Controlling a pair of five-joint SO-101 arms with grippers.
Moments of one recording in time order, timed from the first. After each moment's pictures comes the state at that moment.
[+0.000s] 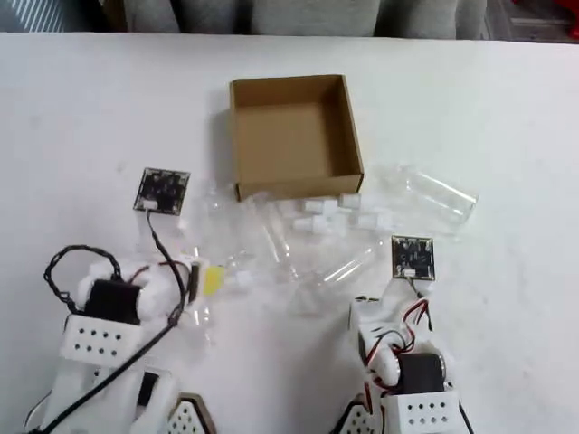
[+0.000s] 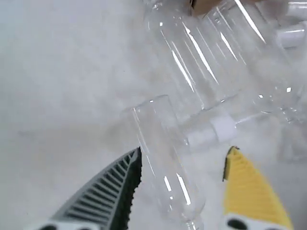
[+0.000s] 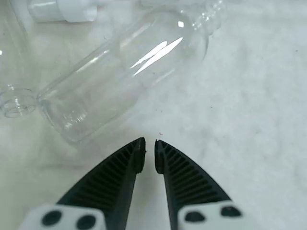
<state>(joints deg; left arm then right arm) 3.6 -57.8 61.7 70.5 5.8 -7.6 -102.9 96.4 72.6 -5.3</state>
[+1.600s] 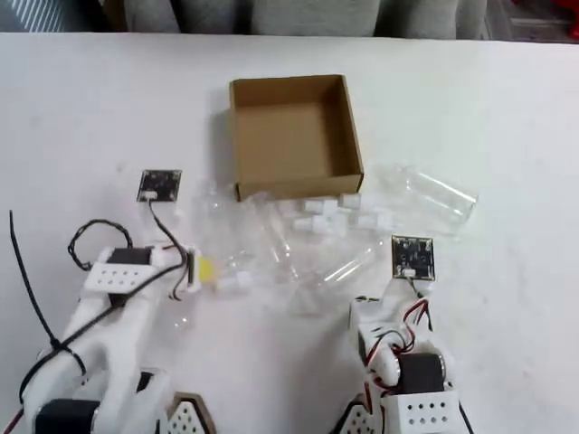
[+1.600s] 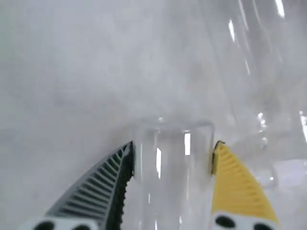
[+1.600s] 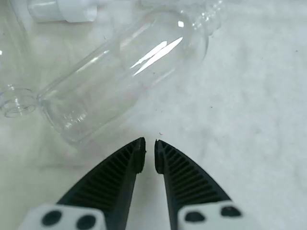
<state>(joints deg) -3.8 -24.1 64.2 45.2 4.3 -7.6 -102.9 96.4 72.6 -5.3</state>
